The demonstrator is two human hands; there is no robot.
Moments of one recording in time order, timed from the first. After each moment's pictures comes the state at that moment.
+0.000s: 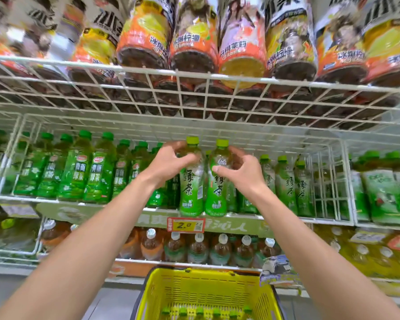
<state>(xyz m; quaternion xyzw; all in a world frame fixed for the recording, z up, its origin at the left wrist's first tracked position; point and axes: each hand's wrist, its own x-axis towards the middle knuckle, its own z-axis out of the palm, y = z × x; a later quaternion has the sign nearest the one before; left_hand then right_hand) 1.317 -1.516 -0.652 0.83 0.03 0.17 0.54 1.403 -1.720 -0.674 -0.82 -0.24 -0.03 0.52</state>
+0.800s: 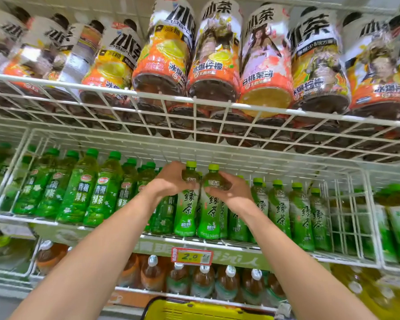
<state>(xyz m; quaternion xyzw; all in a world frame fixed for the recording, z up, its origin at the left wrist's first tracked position) 1.369 -1.462 -0.662 0.93 0.12 0.09 0.35 1.446 -1.657 -0.693 -0.85 -0.24 0.07 0.47</state>
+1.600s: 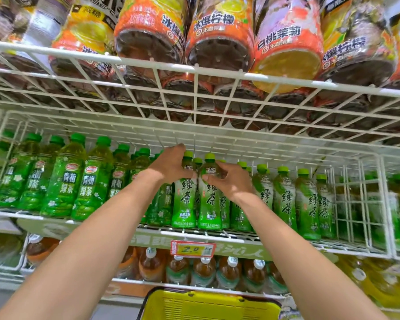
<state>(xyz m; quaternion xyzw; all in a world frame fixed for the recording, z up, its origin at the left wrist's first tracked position) 1.399 -1.443 -0.677 0.96 0.09 0.09 0.24 1.471 -1.638 -0.713 -0.88 -0.26 0.05 0.40</state>
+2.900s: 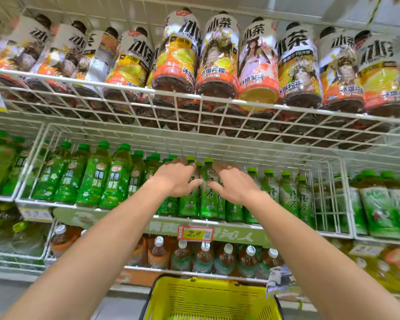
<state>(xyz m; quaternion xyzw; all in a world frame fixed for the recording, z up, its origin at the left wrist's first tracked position) 1.303 -1.493 -0.645 1.00 0.06 0.04 -0.01 1.390 -1.672 -0.653 -0.93 -0.36 -0.06 0.04</state>
